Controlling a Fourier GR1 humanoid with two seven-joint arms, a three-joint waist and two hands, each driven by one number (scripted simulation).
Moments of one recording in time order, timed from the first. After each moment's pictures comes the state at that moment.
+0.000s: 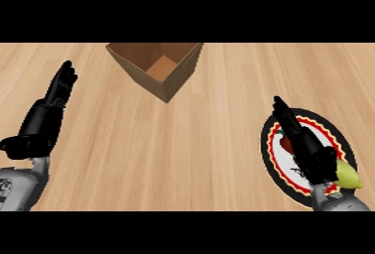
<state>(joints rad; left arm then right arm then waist) -0.23 0.48 -0.16 -1.52 0.12 0.21 -0.13 -0.09 -0.34 0.27 -1.63 -0.10 -0.13 0.12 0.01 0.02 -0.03</state>
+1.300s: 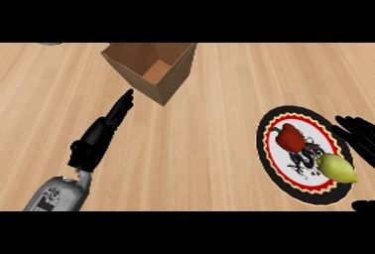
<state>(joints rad) -0.21 0.34 -0.33 -1.53 0.11 0.09 0.04 0.18 -0.94 0.14 -1.90 0.49 -0.08 -0.17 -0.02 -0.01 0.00</state>
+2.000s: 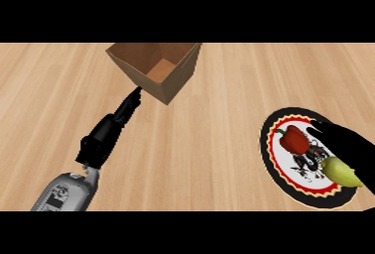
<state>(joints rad) -0.23 0.27 -0.30 -1.53 0.06 0.04 0.08 0.08 -0.85 0.18 -2.05 0.45 0.28 0.17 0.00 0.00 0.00</state>
